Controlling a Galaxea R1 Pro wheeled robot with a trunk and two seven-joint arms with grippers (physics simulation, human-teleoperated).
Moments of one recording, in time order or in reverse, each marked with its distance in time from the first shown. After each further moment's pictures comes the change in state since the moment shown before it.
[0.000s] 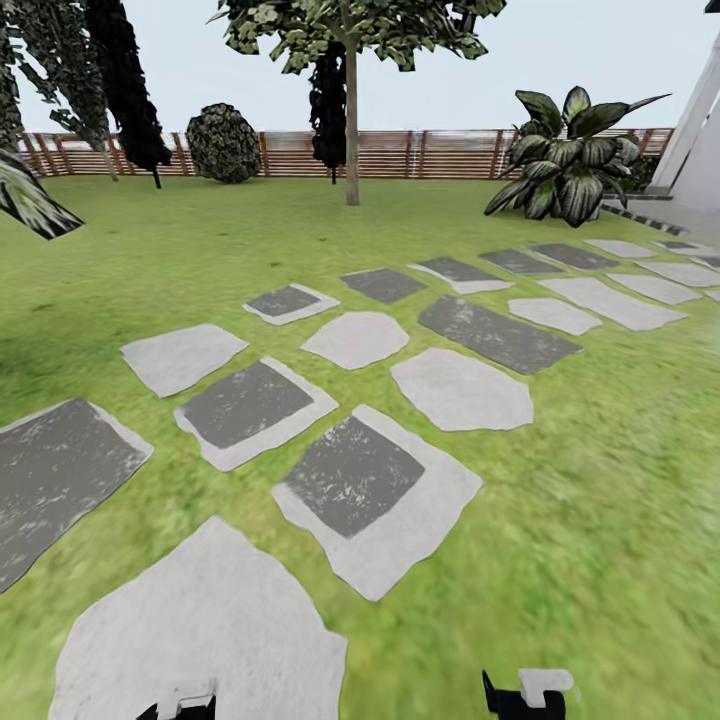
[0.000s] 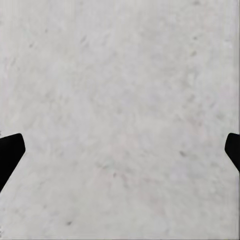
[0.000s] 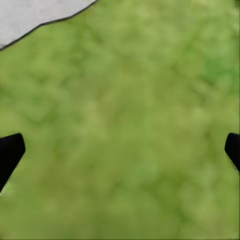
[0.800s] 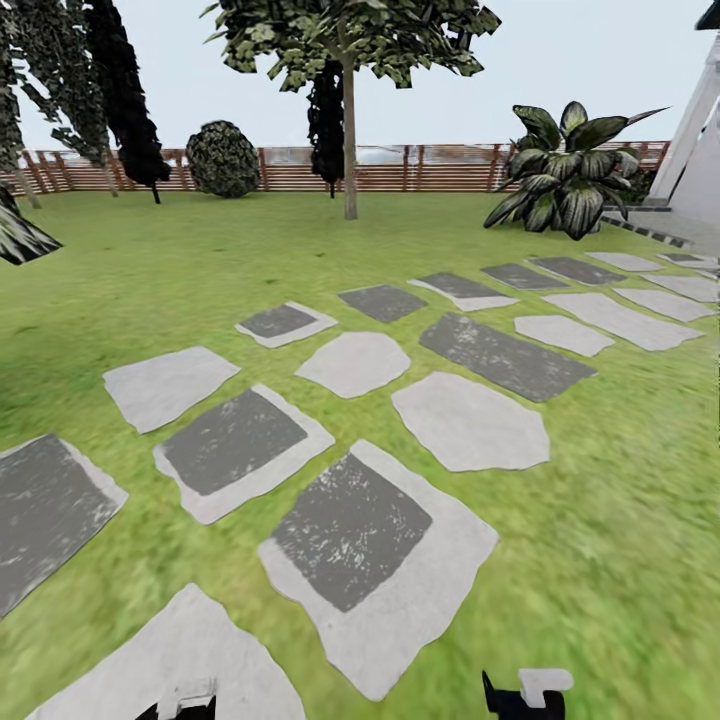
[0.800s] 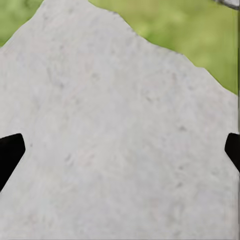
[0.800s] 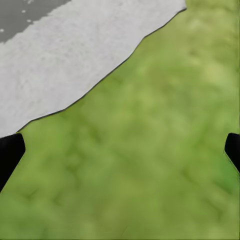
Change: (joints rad) left arm 0.000 0.000 0.000 0.000 0.000 0.000 0.000; right arm 0.000 0.001 0.000 0.000 0.000 0.000 0.000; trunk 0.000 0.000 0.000
